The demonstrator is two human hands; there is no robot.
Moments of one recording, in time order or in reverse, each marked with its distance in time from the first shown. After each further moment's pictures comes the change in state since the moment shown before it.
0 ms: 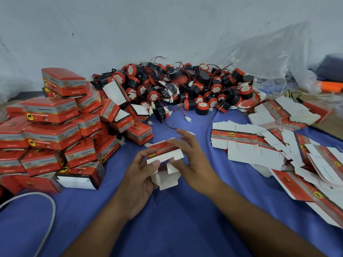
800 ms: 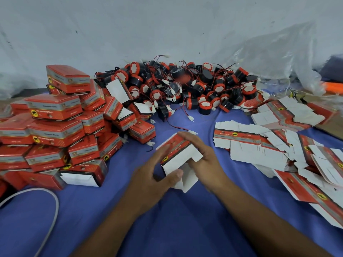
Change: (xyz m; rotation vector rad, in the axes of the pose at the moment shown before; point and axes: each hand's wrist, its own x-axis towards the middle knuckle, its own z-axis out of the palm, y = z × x) left_hand -0.007 -0.003 0.009 0.980 0.020 0.191; right_hand 0.001 -0.007 -0.006 0.396 0.110 0.196
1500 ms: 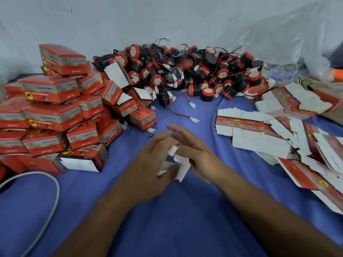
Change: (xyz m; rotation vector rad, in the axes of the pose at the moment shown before) left_hand 0.000 -0.008 -0.007 0.340 0.010 0.498; right_hand -0.007 -0.005 0.008 0.175 -0.291 0.202
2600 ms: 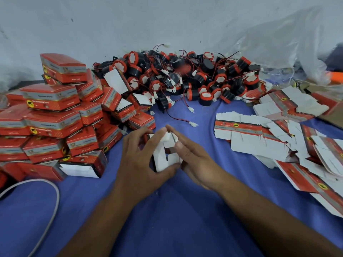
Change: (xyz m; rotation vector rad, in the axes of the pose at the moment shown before) left_hand 0.008 0.003 -0.006 0.322 0.311 -0.040; right_hand 0.002 0.005 0.006 0.201 -0.043 -0.030
